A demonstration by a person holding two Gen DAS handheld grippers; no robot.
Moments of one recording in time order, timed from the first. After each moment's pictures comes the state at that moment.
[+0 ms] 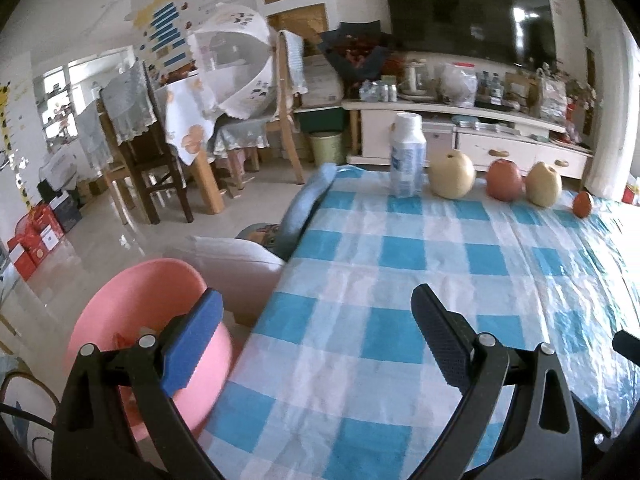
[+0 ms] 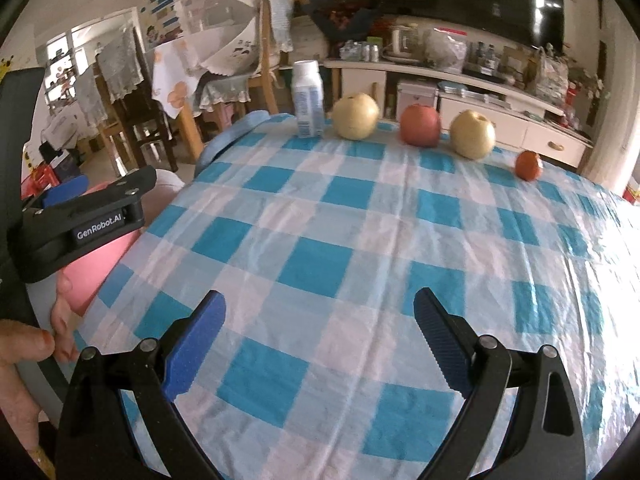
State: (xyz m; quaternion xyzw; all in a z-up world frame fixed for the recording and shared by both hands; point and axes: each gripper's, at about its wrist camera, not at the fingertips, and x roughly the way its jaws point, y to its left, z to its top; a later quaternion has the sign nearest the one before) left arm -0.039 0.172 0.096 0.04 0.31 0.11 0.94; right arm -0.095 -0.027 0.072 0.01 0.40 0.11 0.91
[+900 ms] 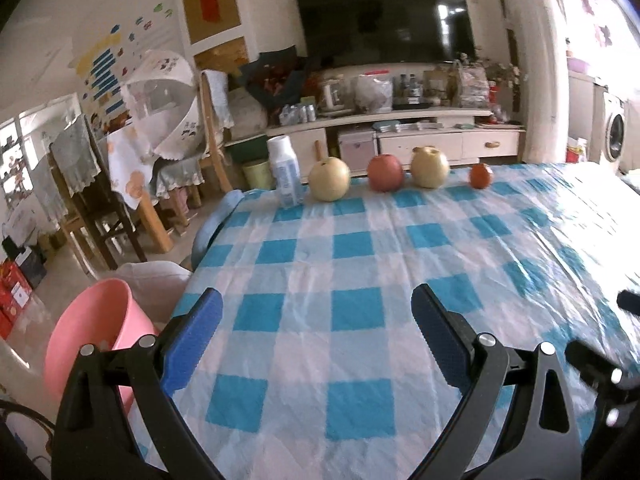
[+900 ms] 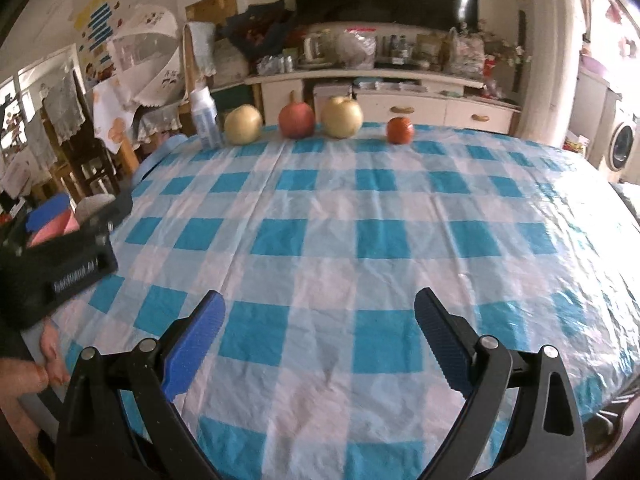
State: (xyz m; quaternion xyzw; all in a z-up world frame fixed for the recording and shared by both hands) left arm -0.112 0.051 0.104 0.10 0.27 0.00 0.96; right arm -0.190 -0.143 0.090 0.05 0.37 -0.01 0.93
